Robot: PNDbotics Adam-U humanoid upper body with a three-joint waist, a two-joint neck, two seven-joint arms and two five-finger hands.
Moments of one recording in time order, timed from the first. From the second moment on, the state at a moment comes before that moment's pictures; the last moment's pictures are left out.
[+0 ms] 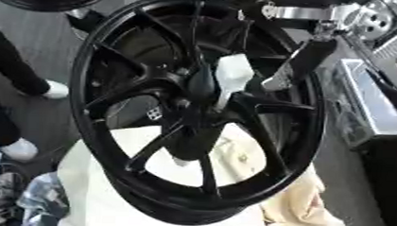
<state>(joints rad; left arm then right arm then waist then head) -0.08 0.43 0.14 -1.83 0.42 0.02 0.49 -0.69 -0.76 0.29 -1.76 0.13 -0.13 0.72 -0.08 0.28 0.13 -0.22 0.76</state>
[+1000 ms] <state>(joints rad) -0.08 0.43 0.14 -1.83 0.42 0.02 0.49 -0.66 -0.75 0.29 -1.76 0.19 -0.12 0.71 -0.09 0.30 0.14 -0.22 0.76</state>
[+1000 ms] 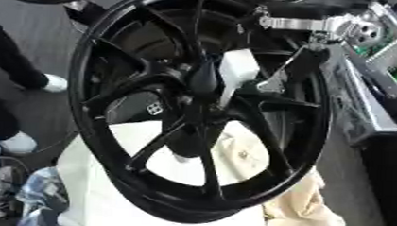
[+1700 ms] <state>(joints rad) -0.08 0.43 0.14 -1.83 0.41 0.02 0.49 -0.66 -0.75 0.30 -1.78 0.18 -0.09 0.70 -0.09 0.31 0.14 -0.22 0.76</state>
